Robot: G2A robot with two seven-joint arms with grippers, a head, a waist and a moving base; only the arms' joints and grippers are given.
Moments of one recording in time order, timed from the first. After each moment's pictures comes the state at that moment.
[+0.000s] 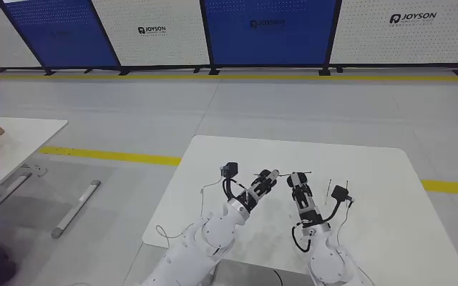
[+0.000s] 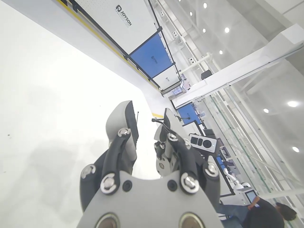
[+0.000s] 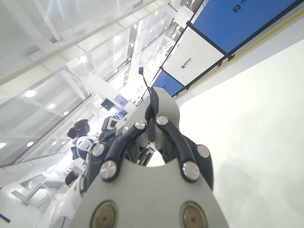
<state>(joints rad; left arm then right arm) 1.36 -1.28 -1.01 -1.61 0.15 -0.05 -0.01 -1.42 -1.42 1.07 -1.46 -0.42 -0.34 -0.22</state>
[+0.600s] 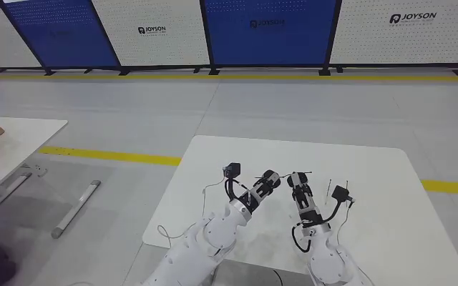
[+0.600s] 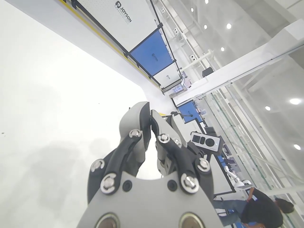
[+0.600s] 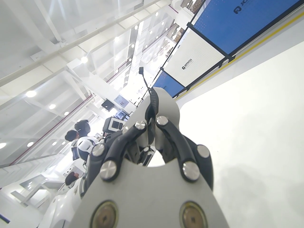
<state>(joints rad) 1.36 -1.29 -1.00 -1.61 0.16 -0.04 -0.02 -1.43 -1.42 1.08 -1.47 -0.43 -0.34 -0.22</state>
